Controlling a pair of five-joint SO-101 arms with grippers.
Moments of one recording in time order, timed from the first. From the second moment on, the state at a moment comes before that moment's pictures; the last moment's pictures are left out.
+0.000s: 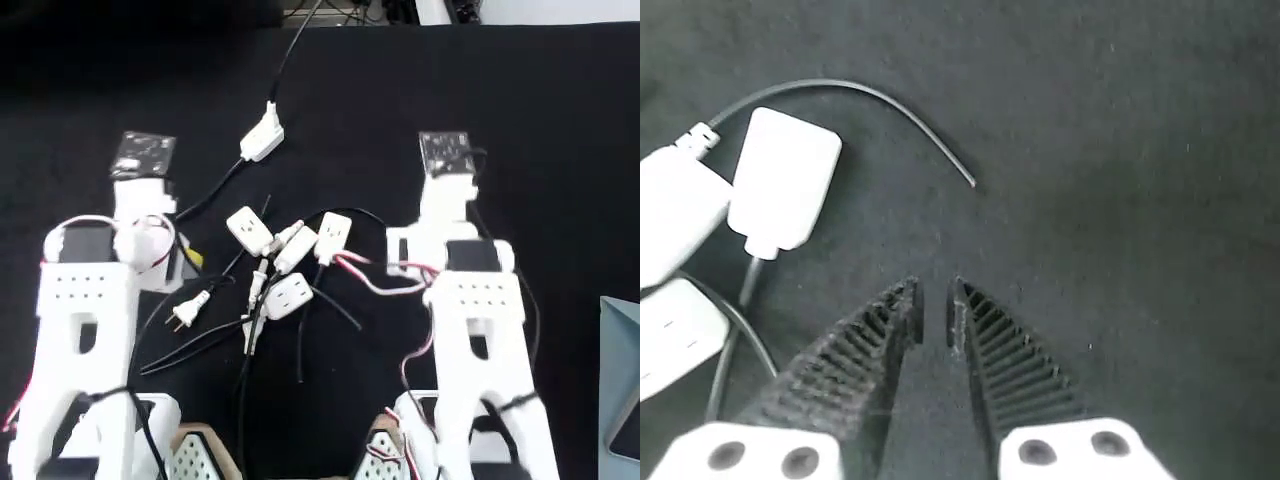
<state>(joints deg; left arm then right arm) -6.4 -36.7 38.0 76.2 -11.1 0.3 -38.1 50.9 60.1 1.0</state>
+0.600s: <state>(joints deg) -17.5 -30.9 35.6 76.2 -18.7 -11.2 -58.5 60.8 60.2 -2.0</state>
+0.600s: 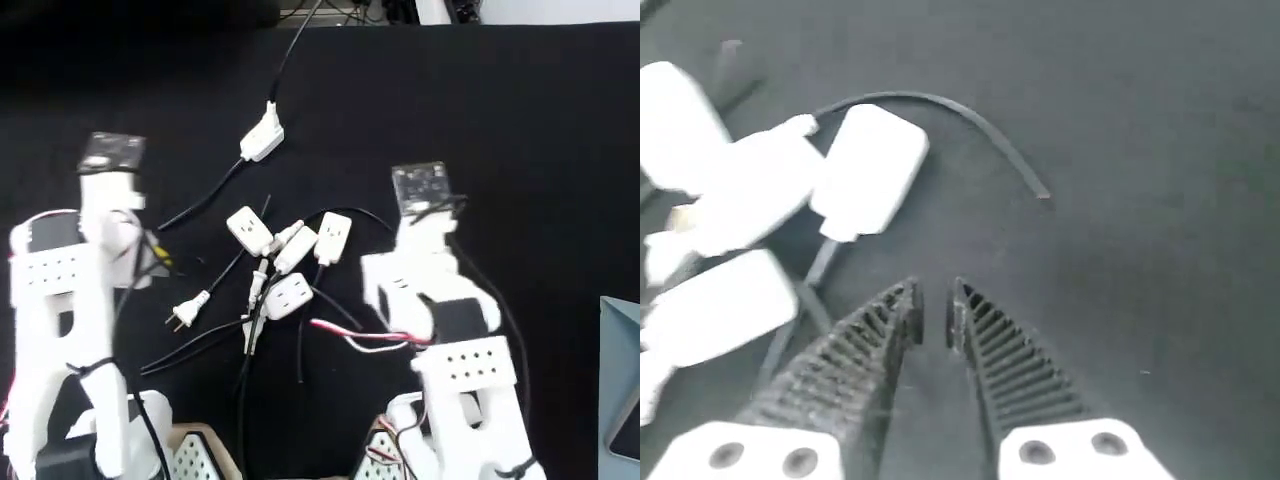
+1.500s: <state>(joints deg) -31.2 -31.1 44.7 68.3 -13.0 -35.2 -26.2 37.5 64.0 7.0</state>
